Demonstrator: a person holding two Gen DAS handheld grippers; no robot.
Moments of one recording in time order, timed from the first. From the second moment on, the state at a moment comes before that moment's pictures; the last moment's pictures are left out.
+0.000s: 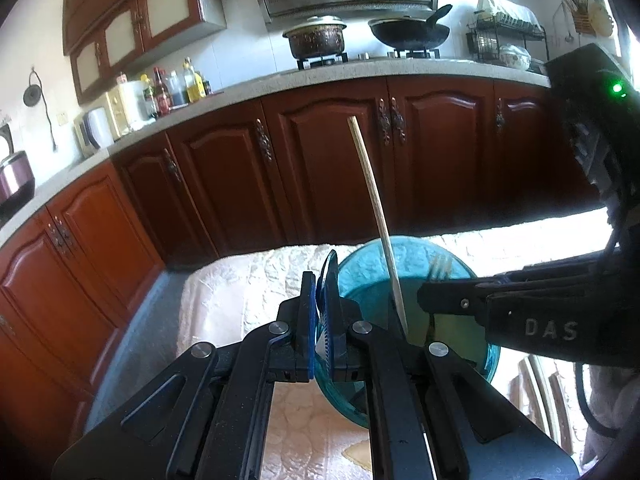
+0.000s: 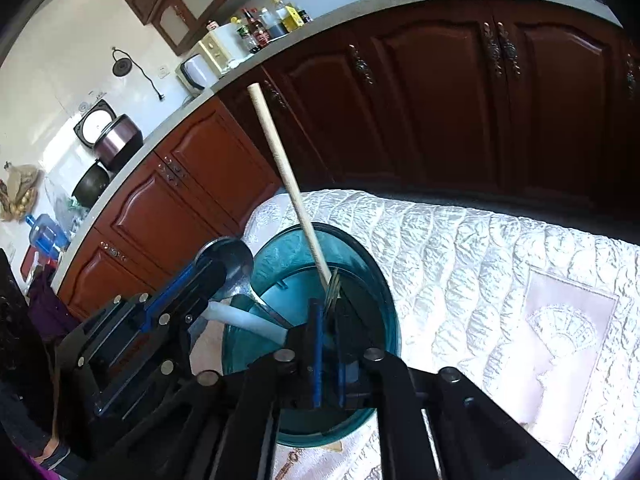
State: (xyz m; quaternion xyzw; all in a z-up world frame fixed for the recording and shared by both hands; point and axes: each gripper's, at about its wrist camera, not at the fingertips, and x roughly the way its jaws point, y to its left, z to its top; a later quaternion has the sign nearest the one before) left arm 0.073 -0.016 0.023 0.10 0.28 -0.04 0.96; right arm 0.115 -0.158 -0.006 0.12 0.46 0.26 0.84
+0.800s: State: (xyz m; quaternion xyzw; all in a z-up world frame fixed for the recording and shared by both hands) left arm 0.051 -0.014 0.042 0.04 0.31 -0.06 0.95; right arm 0.052 -0.202 0.021 0.14 0.44 0.24 0.85
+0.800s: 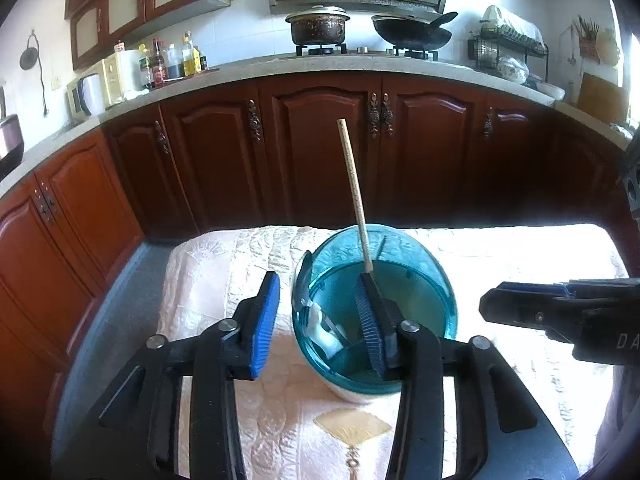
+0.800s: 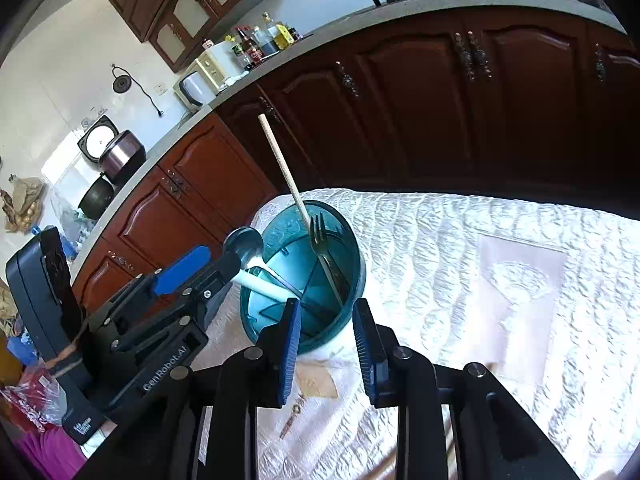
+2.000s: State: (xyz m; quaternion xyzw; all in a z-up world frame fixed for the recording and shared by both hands) left arm -0.023 -0.059 0.021 -0.02 0.40 -0.18 0.90; right arm -0.055 -0.282 -0.012 0.12 0.48 0.11 0.86
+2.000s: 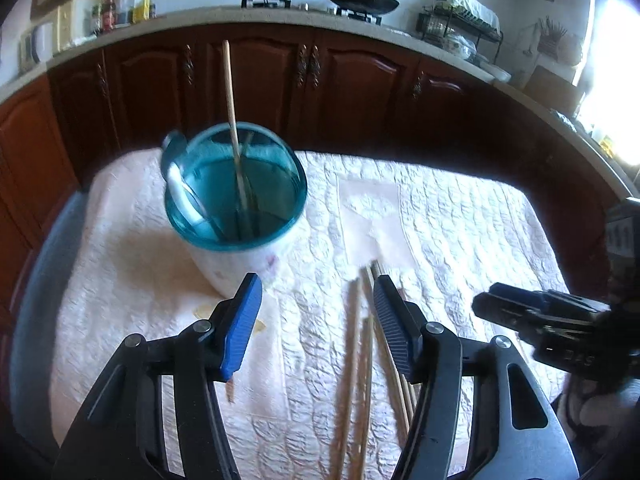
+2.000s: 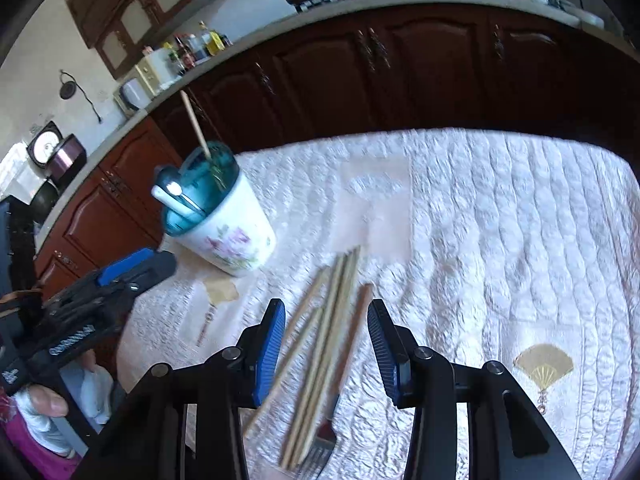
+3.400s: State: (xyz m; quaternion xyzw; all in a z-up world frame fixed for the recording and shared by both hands) left arm 0.027 -0.087 -0.077 0.05 0.53 -0.21 0.82; right arm -0.009 -0.331 -0.084 0.14 0.56 0.09 0.81
